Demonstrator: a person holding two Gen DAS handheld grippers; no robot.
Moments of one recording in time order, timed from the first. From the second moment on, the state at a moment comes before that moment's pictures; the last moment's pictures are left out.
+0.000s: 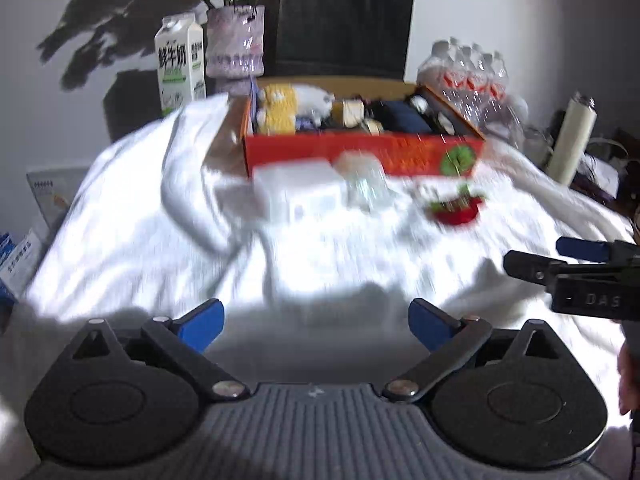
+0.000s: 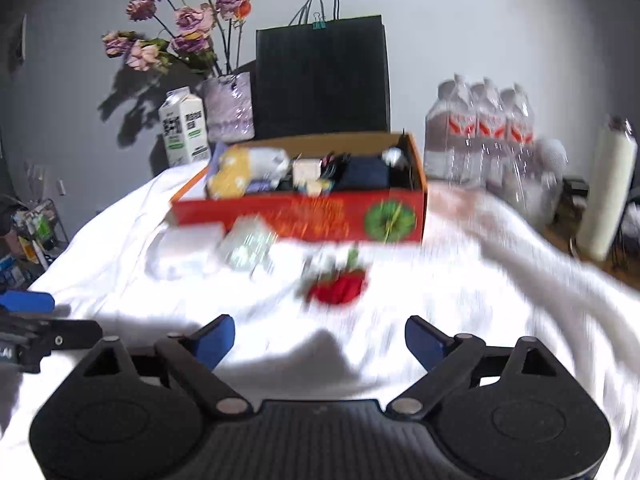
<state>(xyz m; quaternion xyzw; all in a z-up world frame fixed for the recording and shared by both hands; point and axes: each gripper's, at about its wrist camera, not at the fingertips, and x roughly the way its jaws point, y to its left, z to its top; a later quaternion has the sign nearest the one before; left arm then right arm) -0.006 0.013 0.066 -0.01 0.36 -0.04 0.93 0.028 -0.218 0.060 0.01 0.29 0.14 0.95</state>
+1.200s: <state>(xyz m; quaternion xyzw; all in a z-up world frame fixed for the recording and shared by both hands) -0.064 -0.032 0.045 -0.01 0.31 -0.01 0.95 -0.076 -0.234 0.049 0.02 0.23 0.14 0.96</state>
